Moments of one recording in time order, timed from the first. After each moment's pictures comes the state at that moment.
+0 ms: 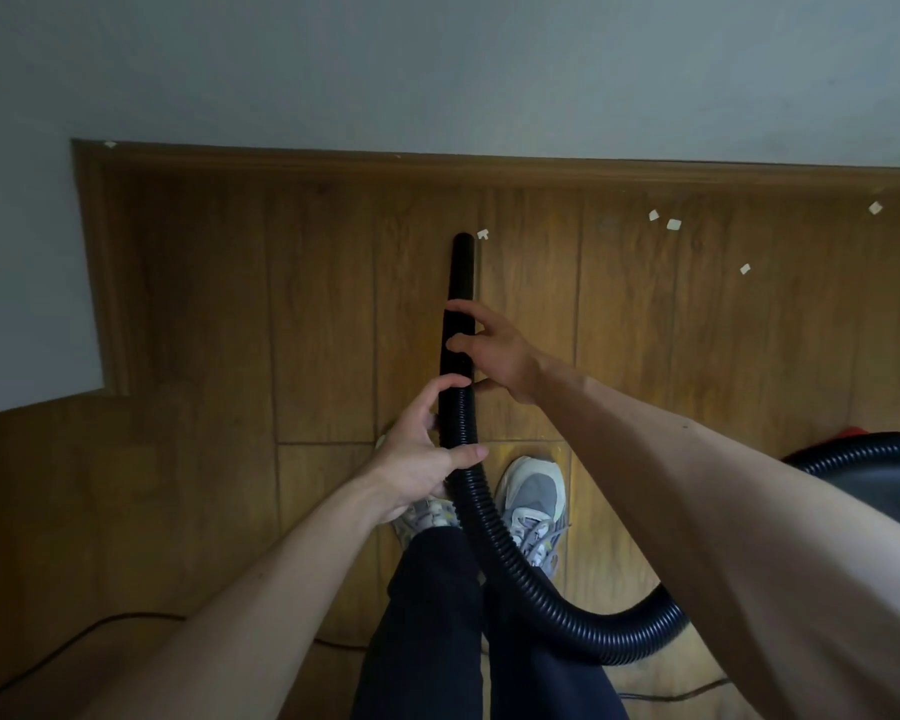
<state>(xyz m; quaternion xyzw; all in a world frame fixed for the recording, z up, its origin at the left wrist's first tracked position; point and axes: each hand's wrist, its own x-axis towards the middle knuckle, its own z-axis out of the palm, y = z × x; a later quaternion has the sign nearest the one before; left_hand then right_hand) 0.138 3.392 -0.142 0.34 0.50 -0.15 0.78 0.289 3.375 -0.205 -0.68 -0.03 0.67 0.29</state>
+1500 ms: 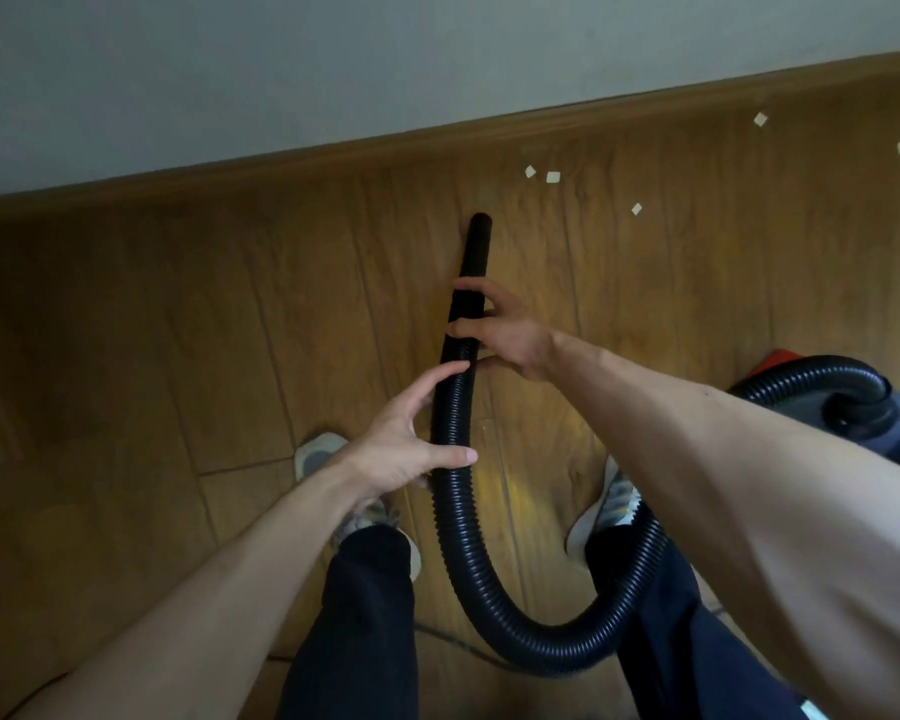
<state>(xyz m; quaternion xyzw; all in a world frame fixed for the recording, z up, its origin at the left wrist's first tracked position) 0.226 3.336 -0.144 0.43 0.39 -0.28 0.77 0.399 3.267 -0.206 -0.67 0.02 0.65 0.36</state>
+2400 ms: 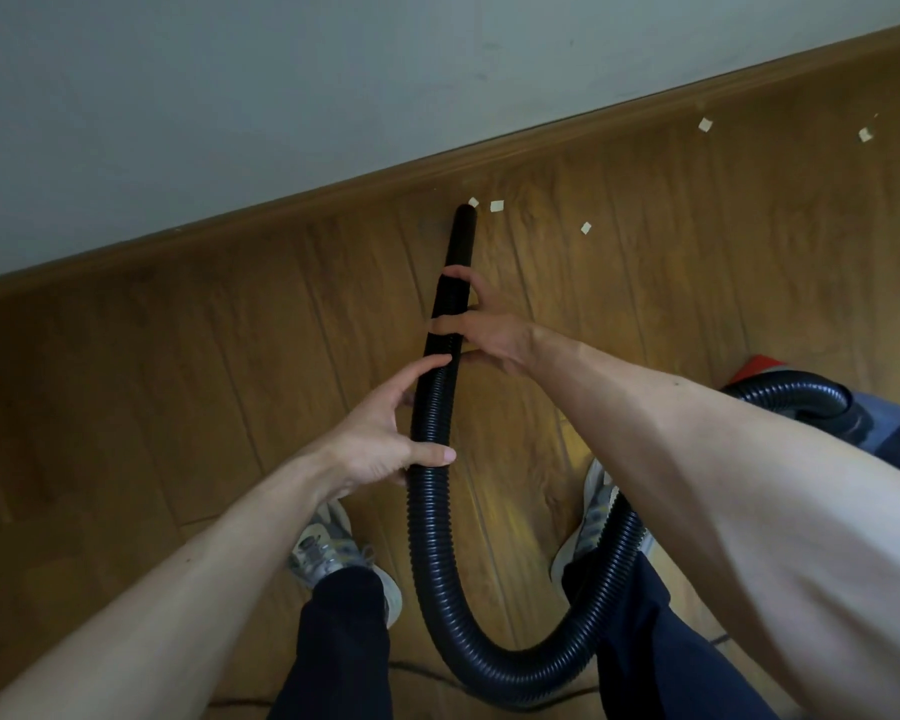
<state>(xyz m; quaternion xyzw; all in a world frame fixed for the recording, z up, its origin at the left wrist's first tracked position) 0.304 3.329 -0.141 0.50 0.37 -0.31 0.72 0.463 3.250 -0.219 -0.64 0.06 0.63 0.44</state>
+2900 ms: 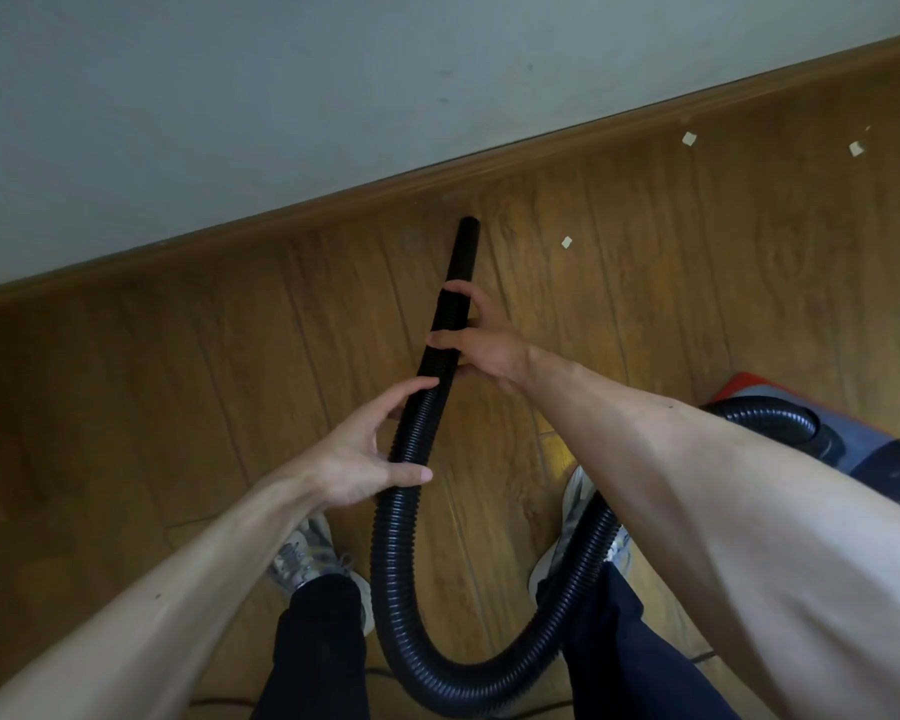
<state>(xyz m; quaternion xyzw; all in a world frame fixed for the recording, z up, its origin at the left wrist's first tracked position) 0.320 3.314 -0.135 0.55 0.35 -0.33 0.69 0.484 3.224 -0.222 -0.62 0.08 0.62 0.47</state>
